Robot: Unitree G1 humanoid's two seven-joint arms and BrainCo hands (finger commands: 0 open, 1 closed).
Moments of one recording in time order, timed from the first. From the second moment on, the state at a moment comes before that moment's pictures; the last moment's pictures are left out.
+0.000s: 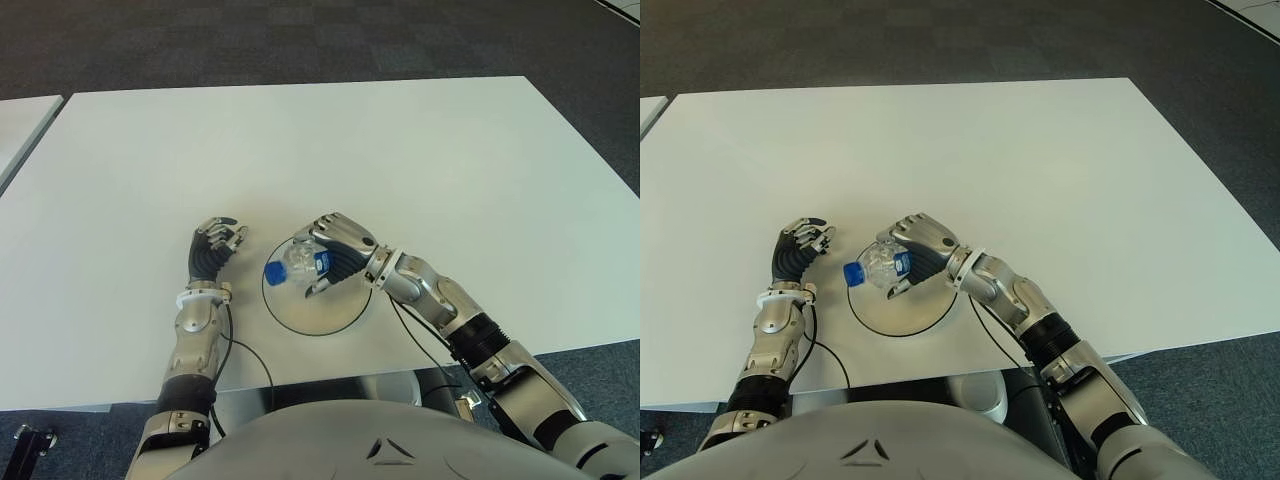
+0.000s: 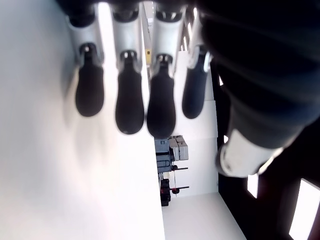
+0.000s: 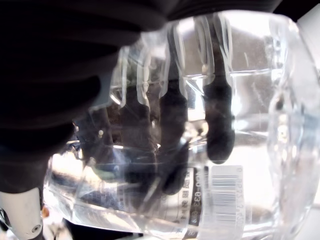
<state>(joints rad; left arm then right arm) 0.06 0.08 0.14 0.42 0.00 -0.39 0.07 -0.32 -0.34 0.59 0.26 -0.79 -0.53 -0.02</state>
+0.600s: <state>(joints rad) 0.06 0.08 0.14 0.42 0.00 -0.40 0.07 -0.37 -0.35 0.64 0.31 -0.87 -0.51 0.06</state>
